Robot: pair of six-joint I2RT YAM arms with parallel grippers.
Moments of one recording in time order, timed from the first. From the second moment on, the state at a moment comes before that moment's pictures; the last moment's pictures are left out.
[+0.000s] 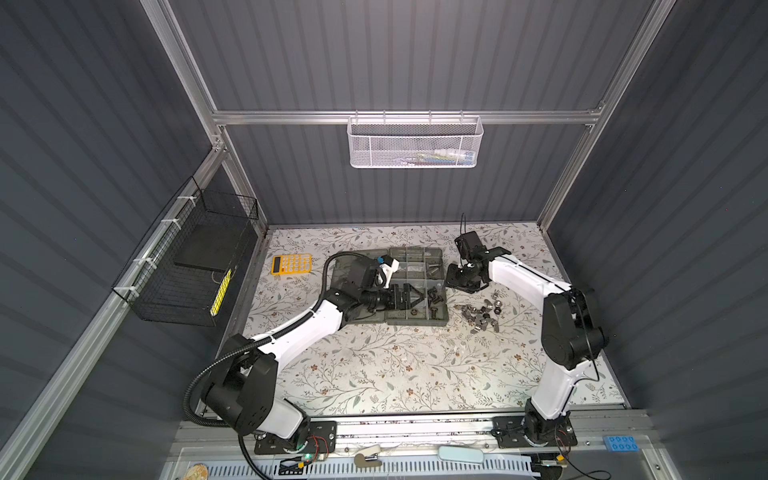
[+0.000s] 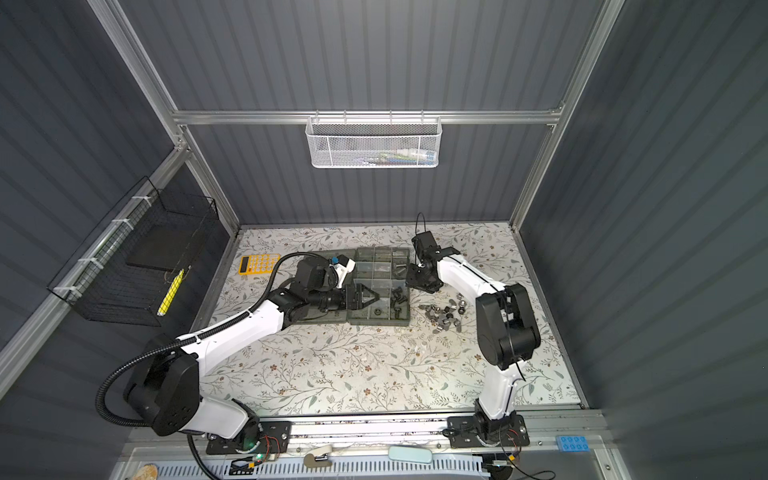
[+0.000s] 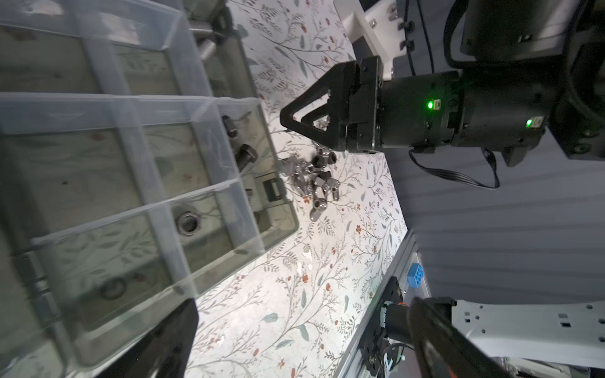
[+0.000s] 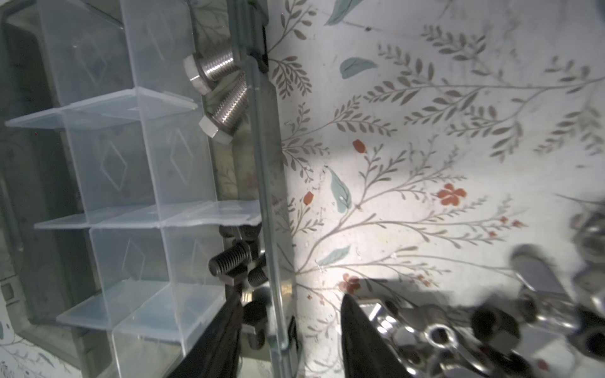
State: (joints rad) left arm -0.64 1.50 1.02 -0.14 0.53 -0.60; right arm 0.35 1.80 1.36 -0.69 -0.07 0.56
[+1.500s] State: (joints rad) left arm -0.83 1.89 1.37 -0.13 0.51 -0.58; right arm -0.01 1.78 1.07 -0.66 -0.05 0.43
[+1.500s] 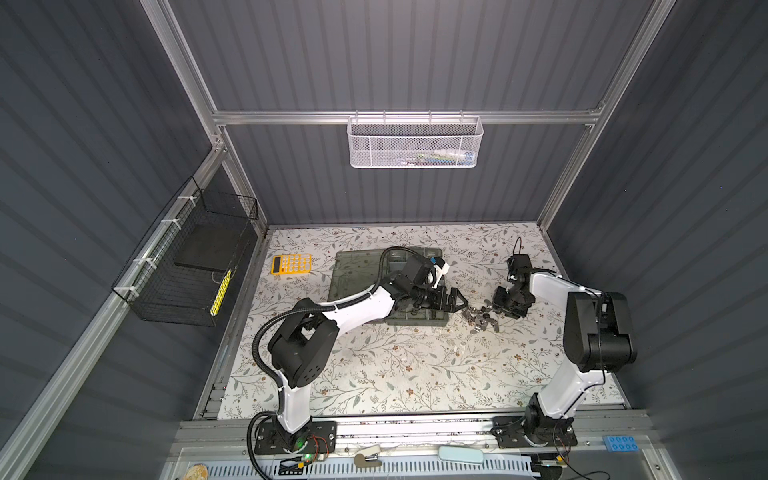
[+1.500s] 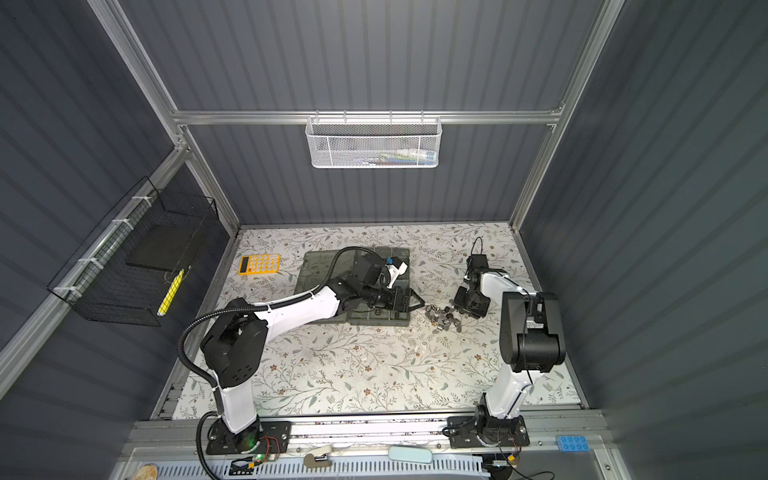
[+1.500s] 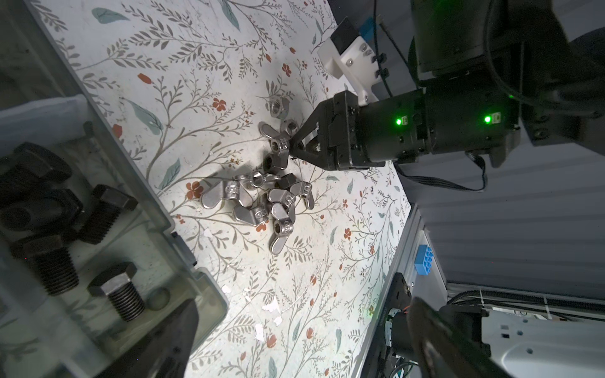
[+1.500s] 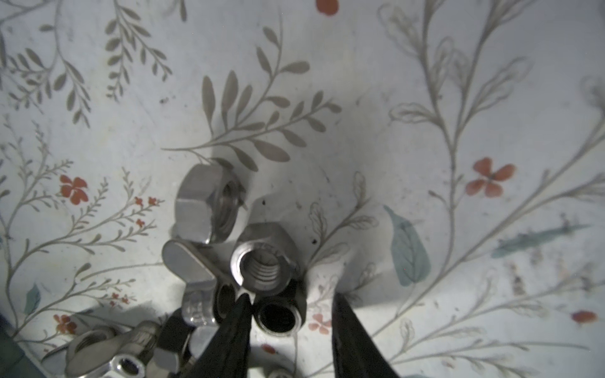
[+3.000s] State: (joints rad) left arm -0.77 1.85 1.32 -0.16 0.51 -0.57; right arm 0.17 1.63 1.17 -0.72 -0.11 0.47
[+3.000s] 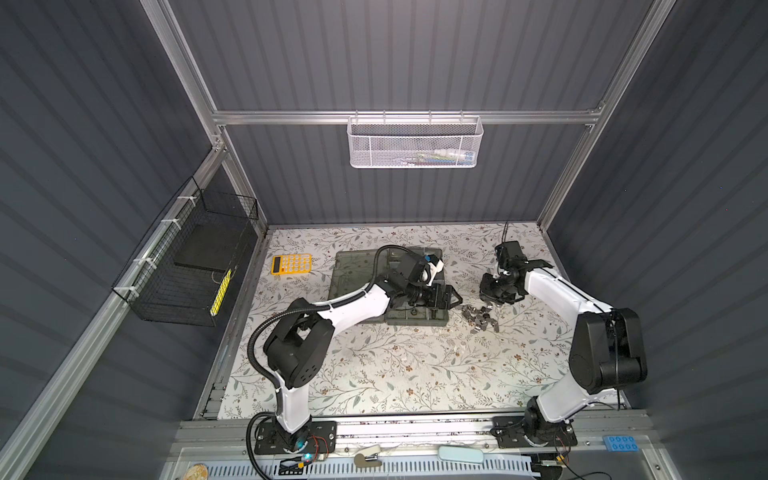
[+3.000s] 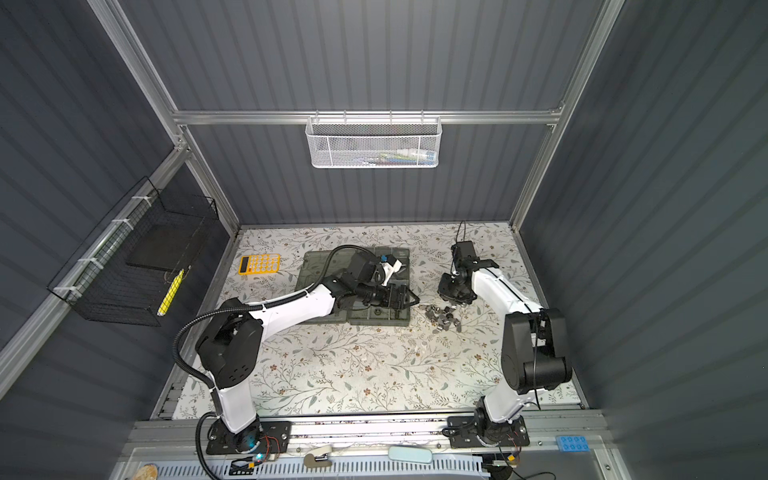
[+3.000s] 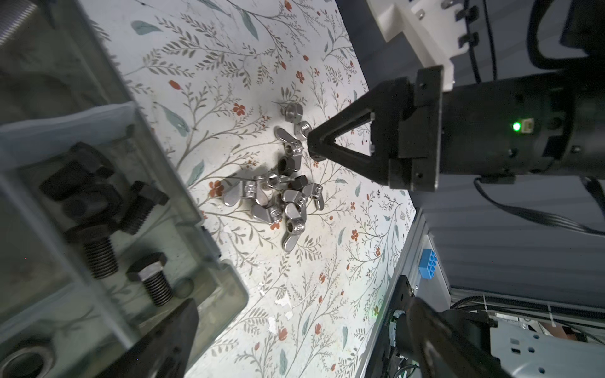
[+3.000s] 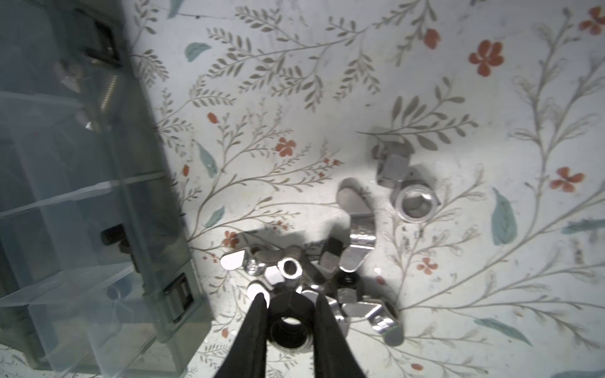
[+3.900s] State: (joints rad) left arm -0.52 1.37 0.90 -0.22 0.49 -0.59; right arm 0.60 1.85 1.43 -0.72 -0.13 0.62
